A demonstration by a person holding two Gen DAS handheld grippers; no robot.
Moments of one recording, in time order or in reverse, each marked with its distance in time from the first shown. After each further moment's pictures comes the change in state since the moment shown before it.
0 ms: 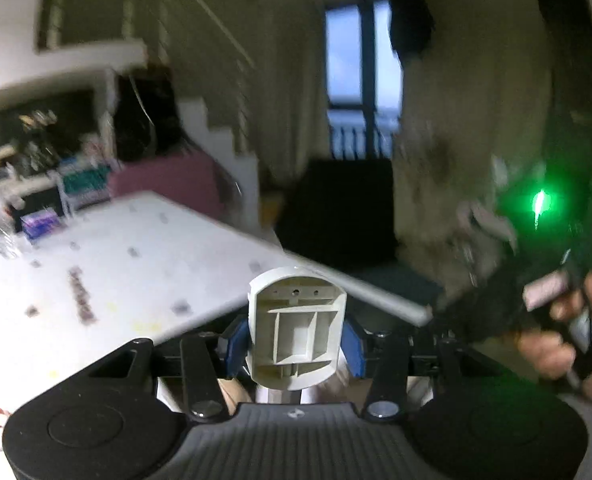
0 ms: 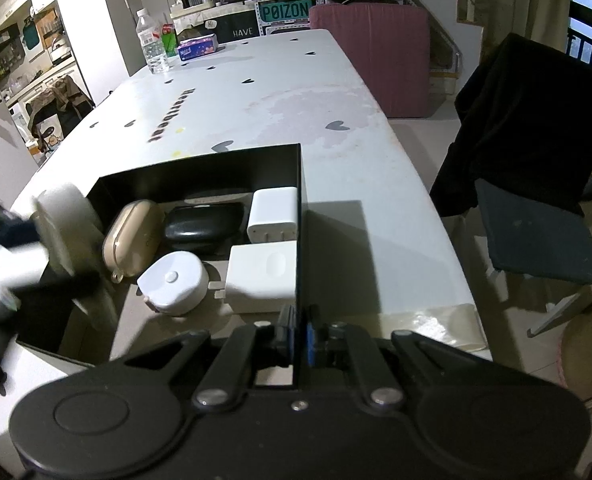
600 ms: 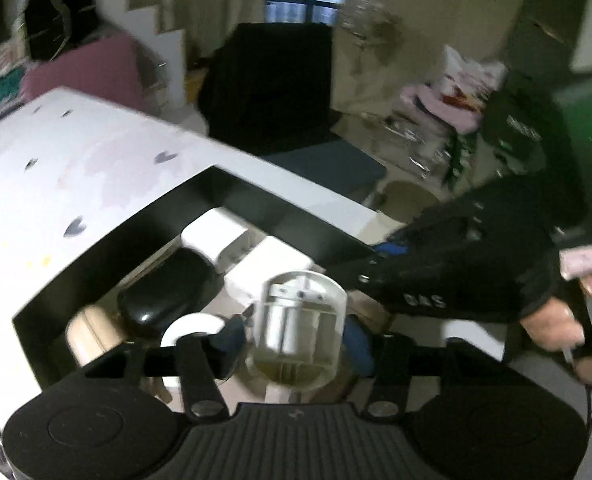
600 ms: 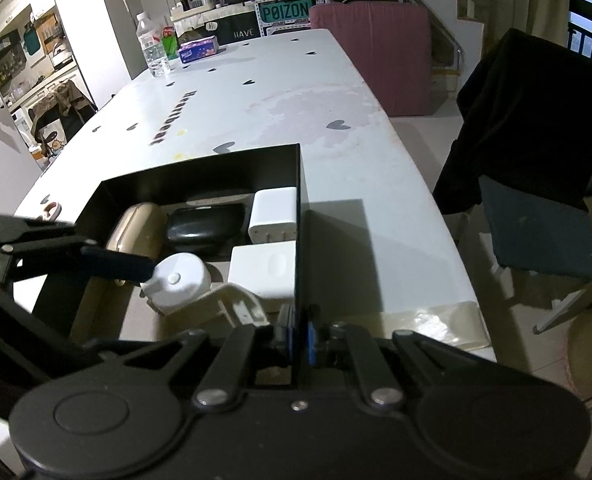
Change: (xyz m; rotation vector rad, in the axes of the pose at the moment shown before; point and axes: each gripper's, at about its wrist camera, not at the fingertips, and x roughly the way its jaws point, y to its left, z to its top) left arm 0.086 -0.004 0.010 -0.012 0.379 -0.197; right arm -0.002 -0.004 -0.001 0.017 0.000 0.021
